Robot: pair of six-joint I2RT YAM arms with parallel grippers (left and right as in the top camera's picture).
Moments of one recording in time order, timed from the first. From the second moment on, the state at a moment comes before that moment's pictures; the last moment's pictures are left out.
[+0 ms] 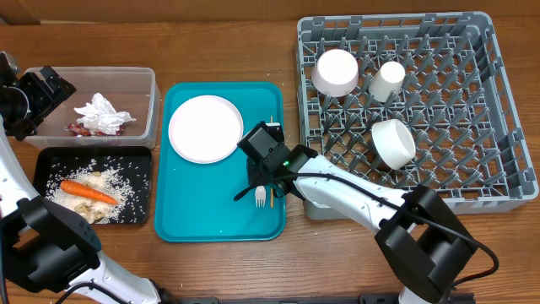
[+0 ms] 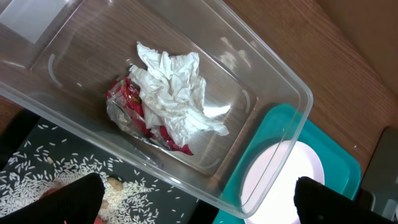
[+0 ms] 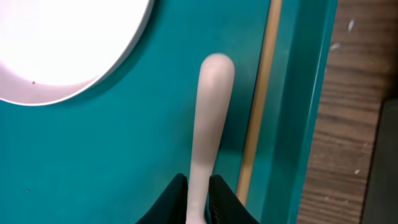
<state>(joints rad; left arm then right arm) 0.61 1.92 1.92 -1.17 0.36 -0.13 0.82 1.88 1.24 -0.51 0.10 0.69</state>
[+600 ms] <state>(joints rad) 0.61 1.92 1.92 -1.17 0.36 -0.13 0.85 1.88 1.24 -0.51 0.15 0.65</state>
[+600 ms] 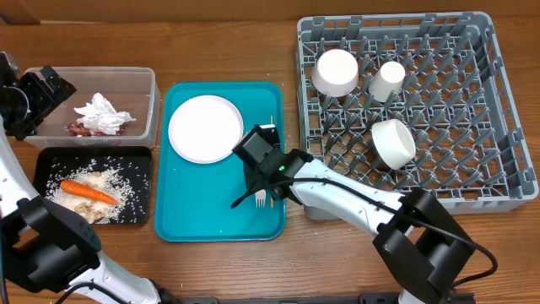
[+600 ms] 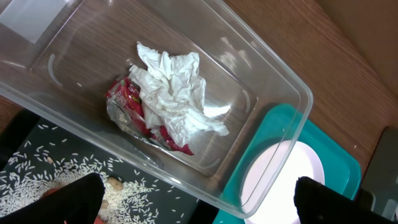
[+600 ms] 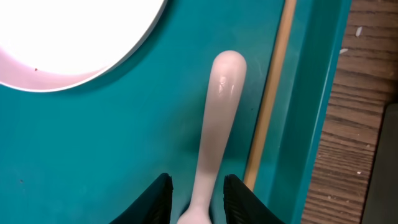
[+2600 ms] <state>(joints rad) 0.61 1.92 1.92 -1.17 0.36 -0.13 0.86 1.89 1.29 -0.56 0.18 0.62</state>
